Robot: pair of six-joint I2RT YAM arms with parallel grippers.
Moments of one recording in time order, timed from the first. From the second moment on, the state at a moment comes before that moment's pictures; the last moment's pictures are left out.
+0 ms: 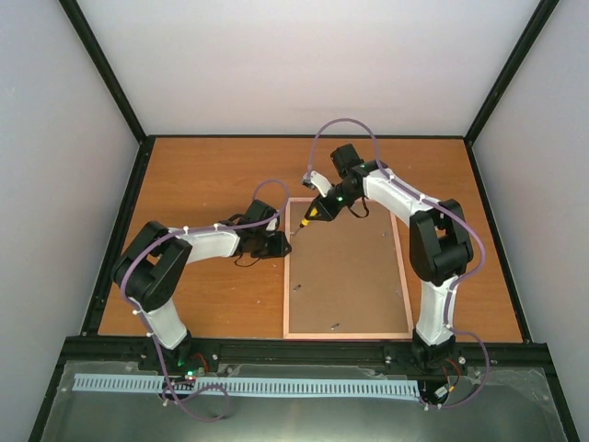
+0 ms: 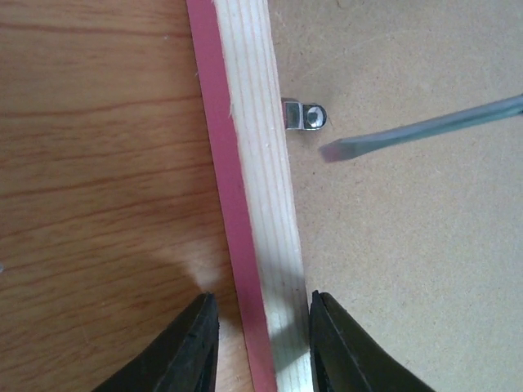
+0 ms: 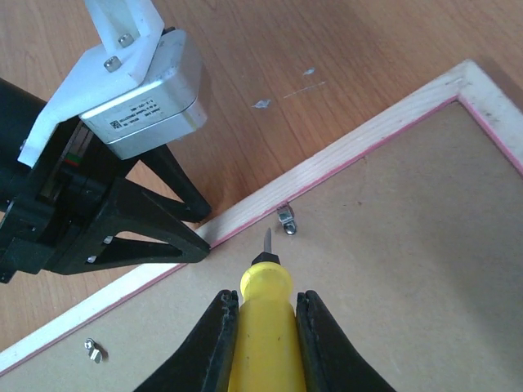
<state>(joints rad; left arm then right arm) -0.60 1.73 0.87 -0.16 0.26 -0.60 0.44 1.96 1.55 -0.78 -0.65 -0.43</state>
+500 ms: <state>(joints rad) -0.60 1.73 0.86 -0.13 0.27 -0.60 0.46 1.99 1.56 -0.76 -0.62 -0.35</state>
